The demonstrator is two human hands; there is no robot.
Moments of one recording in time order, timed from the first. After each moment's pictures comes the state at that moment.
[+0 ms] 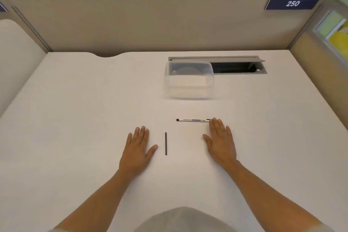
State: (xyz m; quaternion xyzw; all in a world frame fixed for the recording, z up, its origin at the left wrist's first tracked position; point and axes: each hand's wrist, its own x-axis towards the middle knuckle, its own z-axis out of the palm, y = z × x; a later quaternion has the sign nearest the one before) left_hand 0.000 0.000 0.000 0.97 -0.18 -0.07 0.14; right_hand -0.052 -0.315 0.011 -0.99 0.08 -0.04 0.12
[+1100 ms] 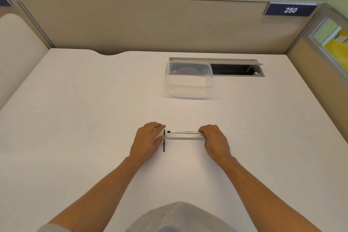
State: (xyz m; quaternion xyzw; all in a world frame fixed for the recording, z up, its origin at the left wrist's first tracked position) left_hand 0.010 -0.038 0.031 0.93 -0.28 0.08 0.25; right_hand -0.054 -0.297 0.050 -0.97 0.03 -0.09 0.20
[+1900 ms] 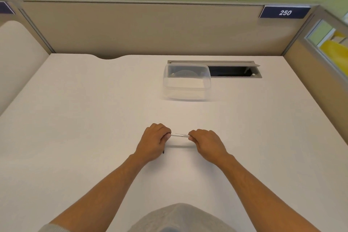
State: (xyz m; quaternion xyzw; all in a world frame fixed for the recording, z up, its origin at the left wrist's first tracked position) left_hand 0.006 -0.062 0.056 0.90 -0.30 0.03 0.31; right_hand -0.054 -0.284 0.071 -0.98 -0.10 -0.02 0.17
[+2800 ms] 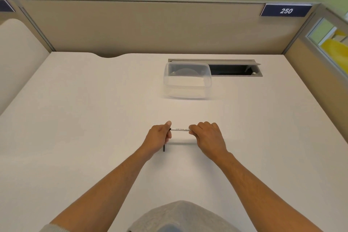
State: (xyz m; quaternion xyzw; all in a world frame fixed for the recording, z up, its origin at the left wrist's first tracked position) left_hand 0.000 -0.080 0.090 0.79 0.00 -0.24 0.56; right_hand -0.050 -0.279 0.075 -0.98 -0.07 -0.14 0.12
